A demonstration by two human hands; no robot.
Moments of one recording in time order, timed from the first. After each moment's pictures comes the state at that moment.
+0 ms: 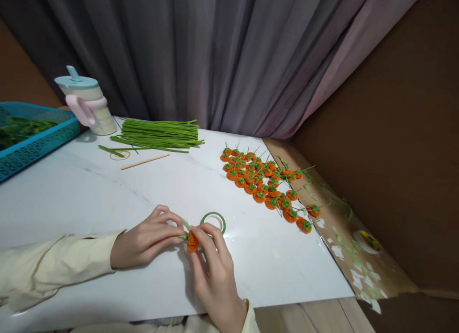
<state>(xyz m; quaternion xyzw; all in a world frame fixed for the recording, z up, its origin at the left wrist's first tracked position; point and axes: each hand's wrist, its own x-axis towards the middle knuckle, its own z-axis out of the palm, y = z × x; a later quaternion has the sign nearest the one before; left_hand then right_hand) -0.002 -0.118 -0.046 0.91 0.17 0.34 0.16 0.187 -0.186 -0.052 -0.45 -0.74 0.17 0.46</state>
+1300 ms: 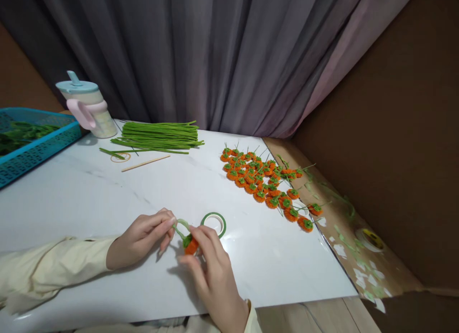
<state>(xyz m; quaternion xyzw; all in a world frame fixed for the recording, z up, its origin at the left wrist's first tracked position) 0.002 -0.126 -0.039 0.78 0.29 0.38 0.40 0.187 -0.188 -0.051 -0.45 -0.75 0.20 0.44</state>
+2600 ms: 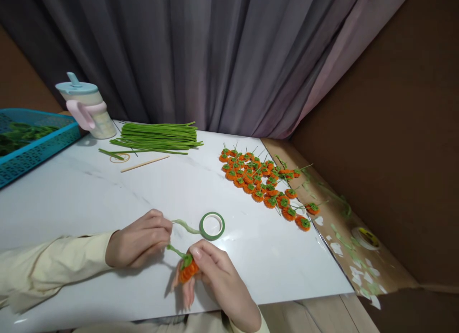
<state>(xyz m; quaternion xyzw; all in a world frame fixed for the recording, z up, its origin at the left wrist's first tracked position) -0.006 -0.115 -0.037 0.91 0.10 0.40 0.06 0.193 -0.189 -0.032 -0.32 -0.43 0.75 0.40</state>
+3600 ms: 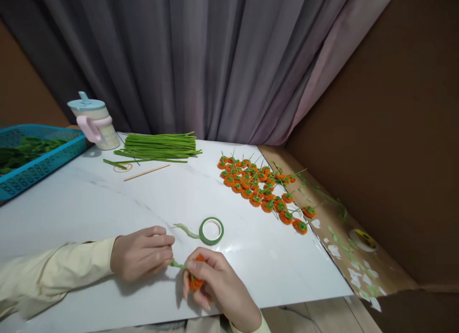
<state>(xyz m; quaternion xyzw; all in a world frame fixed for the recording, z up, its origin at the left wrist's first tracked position) 0.001 -0.119 -0.023 0.92 0.00 0.38 -0.07 0.196 -0.187 -0.039 -0.35 -0.40 0.77 0.34</state>
